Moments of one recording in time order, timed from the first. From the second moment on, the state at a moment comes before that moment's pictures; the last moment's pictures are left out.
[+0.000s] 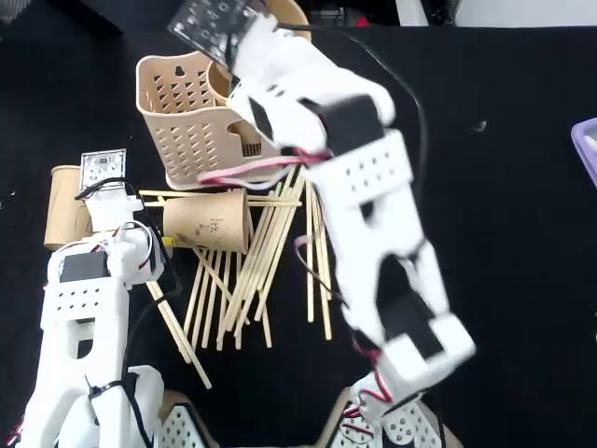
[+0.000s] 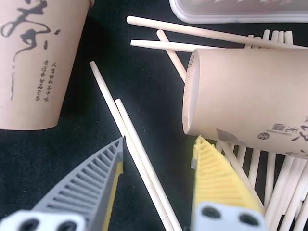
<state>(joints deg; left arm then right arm) -14.0 -44.9 60.3 50.8 -3.7 -26.2 10.9 -44.4 77.0 34.2</state>
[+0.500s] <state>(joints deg) -14.0 -44.9 60.3 50.8 -3.7 -26.2 35.1 -83.3 98.5 42.8</state>
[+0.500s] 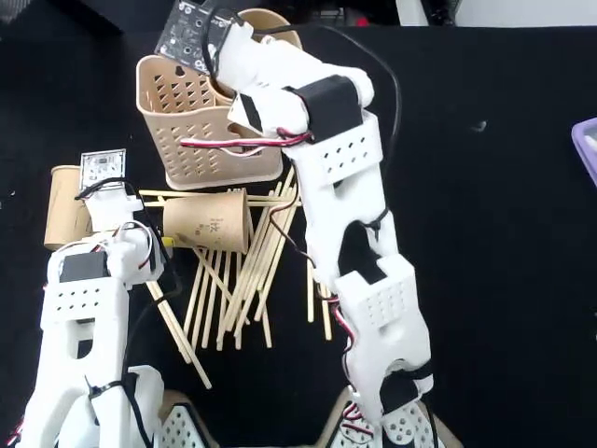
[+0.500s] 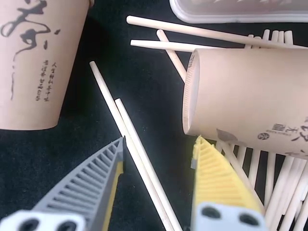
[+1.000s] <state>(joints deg) -14.0 -44.9 60.3 50.8 -3.7 -26.2 35.1 -85.5 93.4 28.7</state>
